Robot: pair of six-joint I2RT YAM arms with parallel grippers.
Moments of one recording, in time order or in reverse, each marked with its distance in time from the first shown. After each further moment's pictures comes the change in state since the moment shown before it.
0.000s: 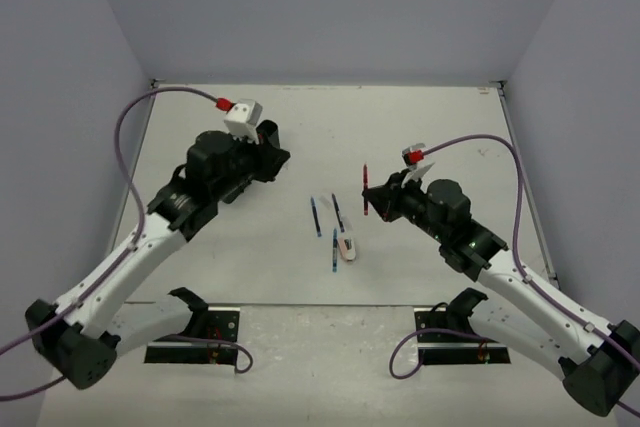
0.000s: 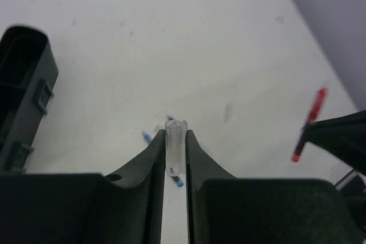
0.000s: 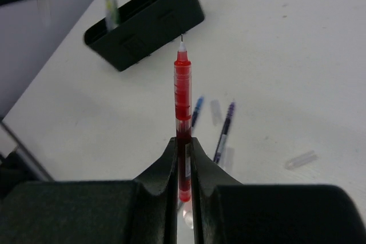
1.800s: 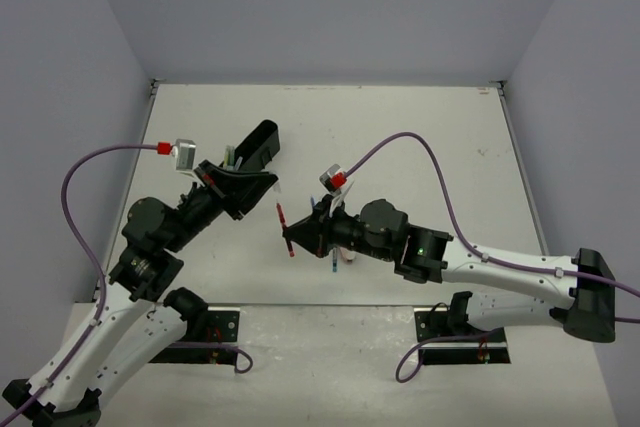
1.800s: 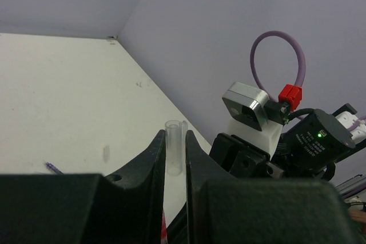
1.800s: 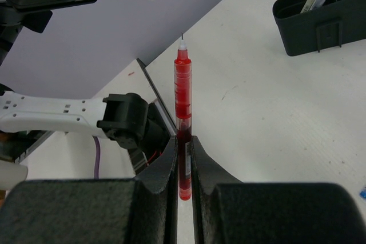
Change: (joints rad) left arm 0.016 -0.572 -0.338 0.352 0.245 -0.347; right arm 0.540 0.312 0.206 0.212 0.033 0.141
